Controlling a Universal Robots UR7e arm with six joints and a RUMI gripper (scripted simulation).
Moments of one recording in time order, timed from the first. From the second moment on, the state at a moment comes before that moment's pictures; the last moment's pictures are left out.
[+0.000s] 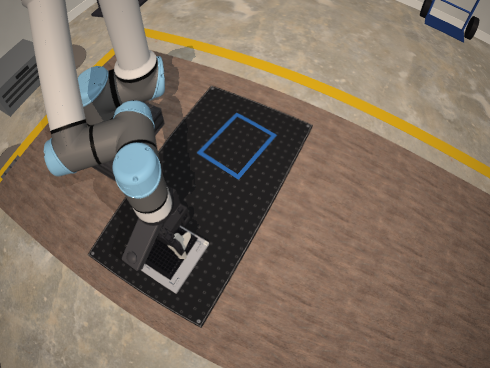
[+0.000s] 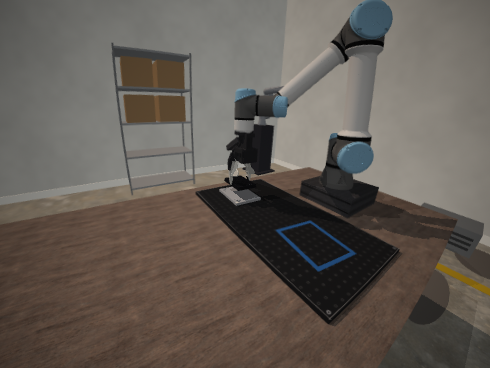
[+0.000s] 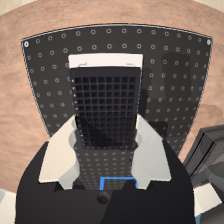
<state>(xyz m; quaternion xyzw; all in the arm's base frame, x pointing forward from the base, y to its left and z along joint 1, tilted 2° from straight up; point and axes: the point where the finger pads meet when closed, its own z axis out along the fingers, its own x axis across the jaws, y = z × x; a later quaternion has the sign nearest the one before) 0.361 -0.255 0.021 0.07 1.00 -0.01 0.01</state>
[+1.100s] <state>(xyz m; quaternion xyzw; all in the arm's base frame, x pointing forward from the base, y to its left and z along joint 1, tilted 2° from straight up) 0.362 -0.257 -0.011 0.07 1.00 -0.01 0.01</state>
